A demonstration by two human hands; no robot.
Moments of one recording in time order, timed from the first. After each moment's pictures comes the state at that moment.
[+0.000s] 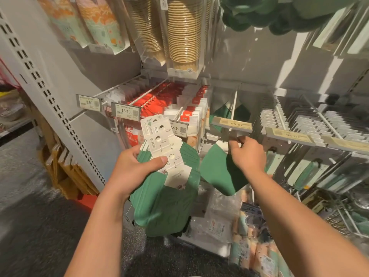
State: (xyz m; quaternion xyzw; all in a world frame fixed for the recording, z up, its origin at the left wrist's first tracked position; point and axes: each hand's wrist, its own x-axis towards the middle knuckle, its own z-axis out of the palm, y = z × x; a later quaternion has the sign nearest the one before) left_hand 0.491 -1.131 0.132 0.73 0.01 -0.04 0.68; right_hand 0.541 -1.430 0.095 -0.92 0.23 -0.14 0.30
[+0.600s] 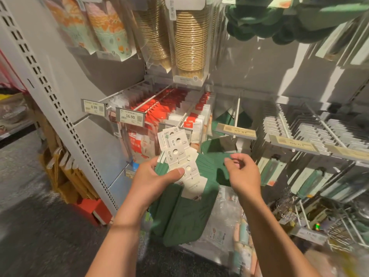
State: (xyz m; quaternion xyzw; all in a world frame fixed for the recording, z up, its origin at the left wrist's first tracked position) left_hand 0.492 -1.157 0.109 0.72 -0.02 -0.04 0.70; right_hand 0.502 -1.395 0.073 -0.77 0.22 -0.18 0.58
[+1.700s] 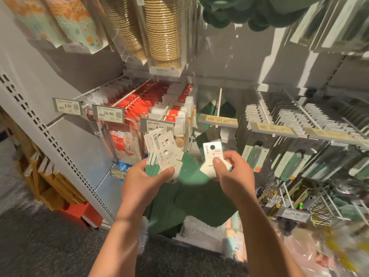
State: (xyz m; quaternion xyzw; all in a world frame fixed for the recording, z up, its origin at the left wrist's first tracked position) left_hand 0.484 -1.172 0.091 0.79 0.05 -0.01 0.61; right_hand 0.463 -1.404 0.072 -0.84 0.17 -0.16 0.48
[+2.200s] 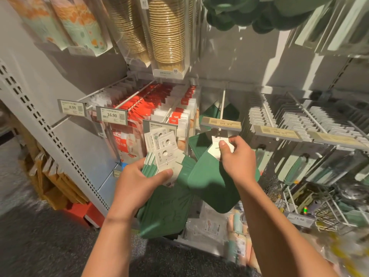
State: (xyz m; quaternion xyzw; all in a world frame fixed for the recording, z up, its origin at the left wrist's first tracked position) left_hand 0.480 -1.159 0.116 0.82 0.02 -0.02 0.57; right_hand 0.518 -1.420 0.081 -0.86 0.20 -0.23 0.40
